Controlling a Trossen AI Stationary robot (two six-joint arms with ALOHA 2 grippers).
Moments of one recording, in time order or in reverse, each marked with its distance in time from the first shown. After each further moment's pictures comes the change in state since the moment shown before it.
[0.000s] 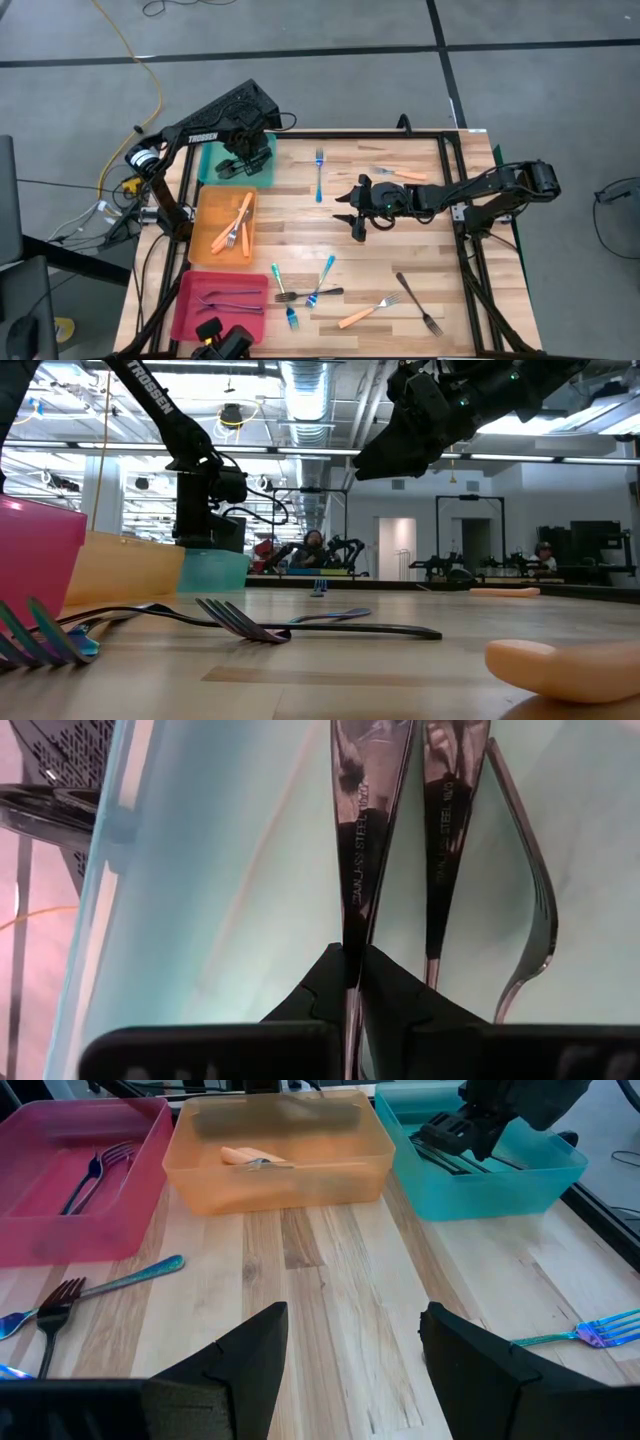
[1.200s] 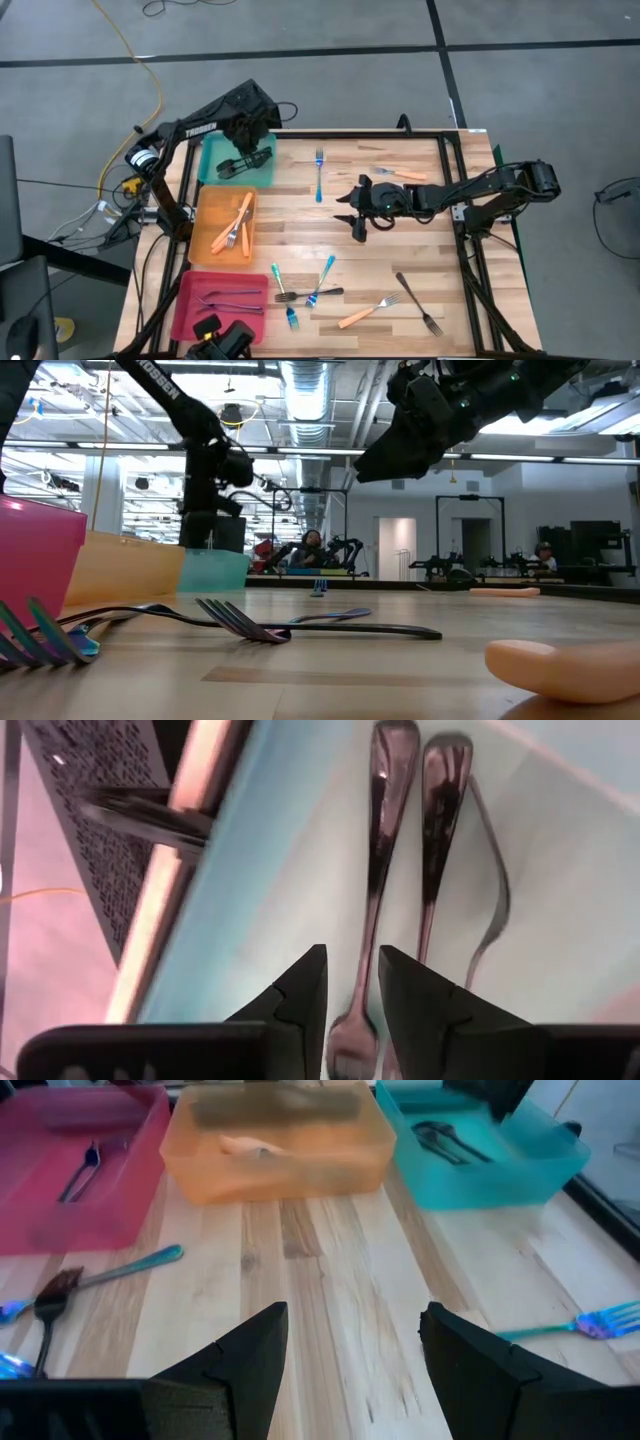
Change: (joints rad) left arm -0.005 0.000 0.207 -0.260 0.016 -0.040; right arm 0.000 0.000 0.000 -0.024 -0.002 -0.001
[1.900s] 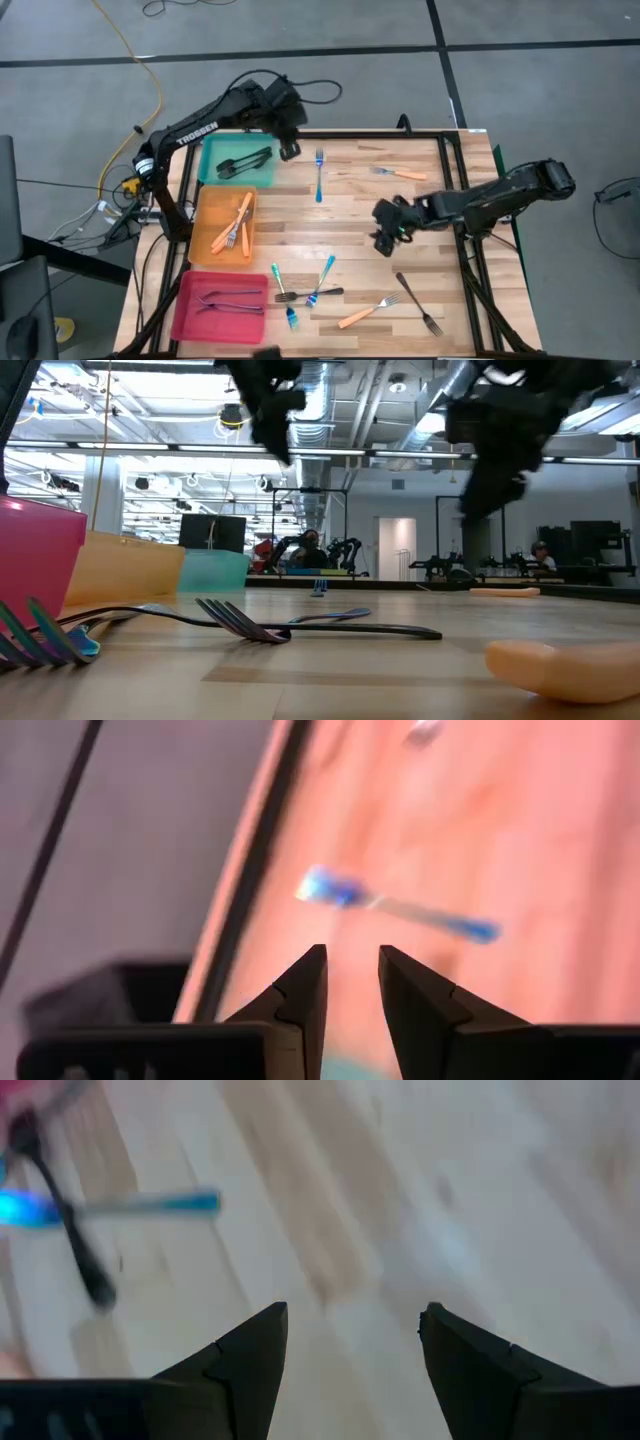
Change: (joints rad) left arm -0.342 -0.002 0.563 -0.121 0.266 -0.077; right arm 0.167 -0.158 0.001 -0.683 0.026 0.571
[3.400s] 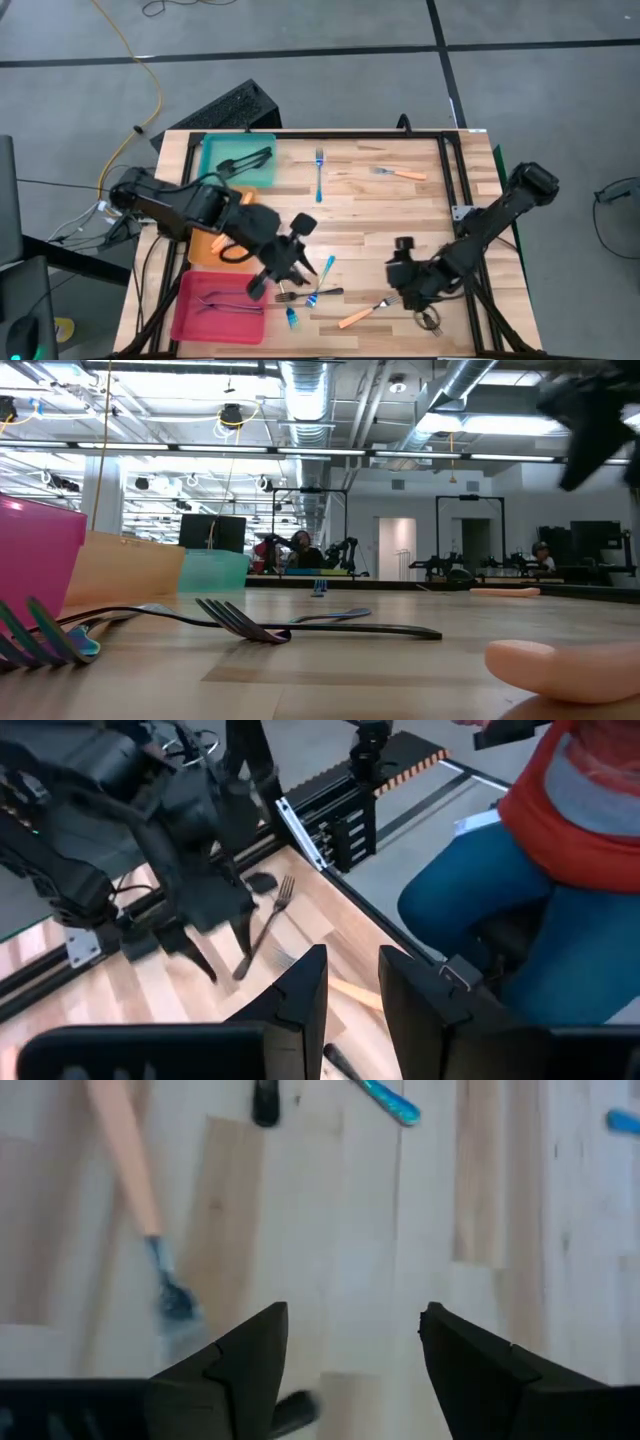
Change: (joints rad) left arm -0.880 -0.141 0.017 0.281 0.122 -0.003; right arm 0.537 0.207 0.214 -0.251 0.270 -0.153
